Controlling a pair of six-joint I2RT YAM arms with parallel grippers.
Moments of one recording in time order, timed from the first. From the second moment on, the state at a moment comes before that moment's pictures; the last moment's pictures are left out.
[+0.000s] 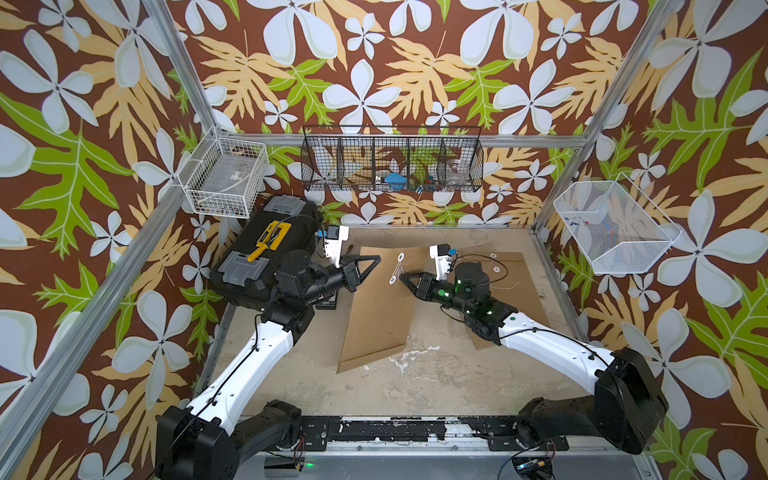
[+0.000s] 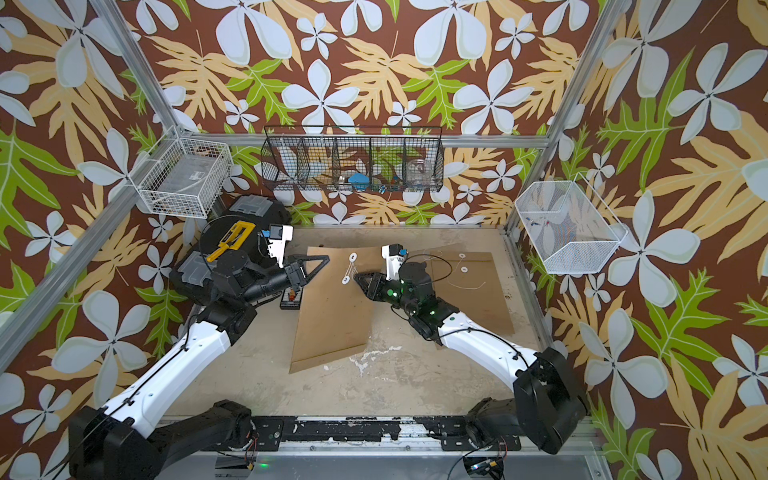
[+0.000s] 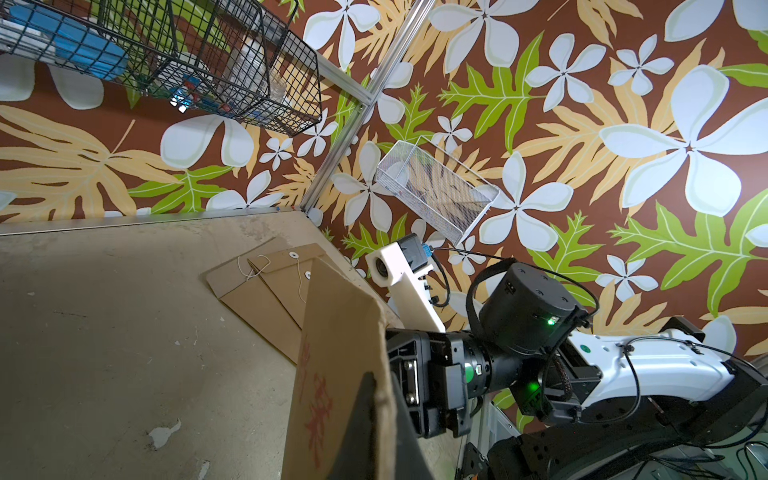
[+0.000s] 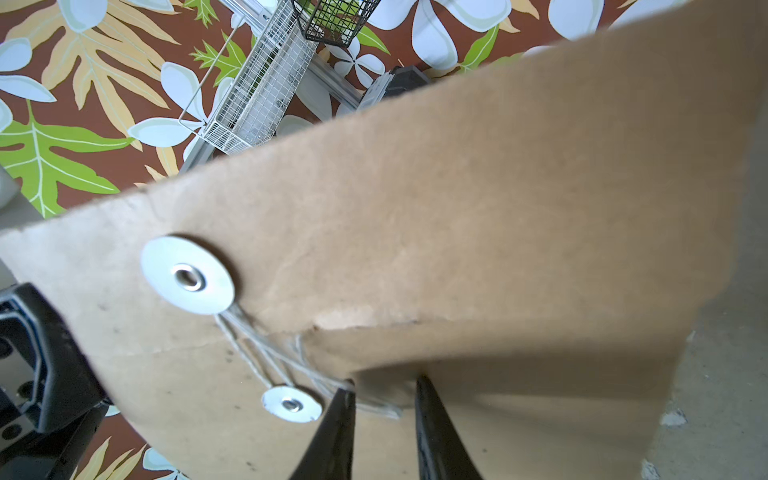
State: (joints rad) left arm -0.33 1.12 0.89 0.26 0.71 -0.63; right arm 0.64 1.38 0.90 0.25 -0.29 0.85
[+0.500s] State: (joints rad) left arm -0.34 1.13 0.90 0.26 0.71 -0.64; right arm 0.71 1.45 1.00 0.15 -0.10 0.94
